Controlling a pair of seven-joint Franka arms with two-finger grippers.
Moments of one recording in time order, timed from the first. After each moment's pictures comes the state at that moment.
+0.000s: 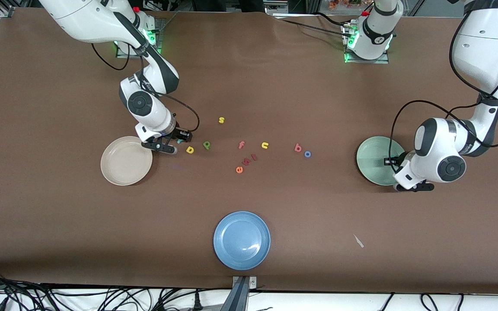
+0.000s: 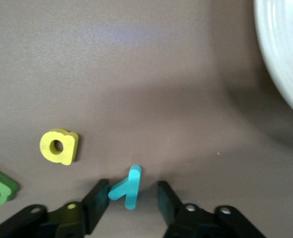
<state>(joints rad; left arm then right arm) 0.20 0.62 -0.18 -1.81 0.18 2.04 -0.13 0.07 0.47 0.37 -2.23 -0.17 2.62 0.78</state>
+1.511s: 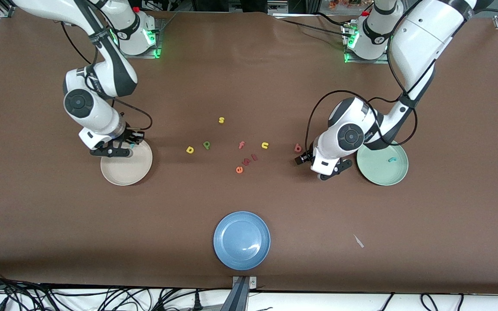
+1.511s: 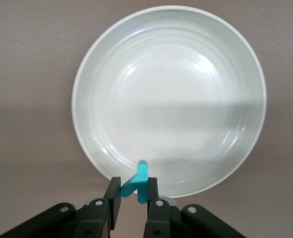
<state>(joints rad) 0.04 0.67 -0.53 -1.86 0.16 2.32 -1.04 -0.17 0.27 0.35 -2.22 -0.18 2.38 0.31</state>
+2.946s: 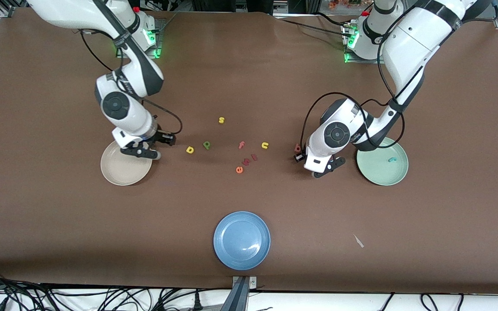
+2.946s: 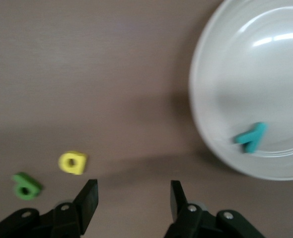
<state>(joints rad) 0.01 0.70 -0.52 -1.86 0.27 2.34 -1.15 -0.03 0.40 0.45 -2.10 -0.18 2.39 0.73</state>
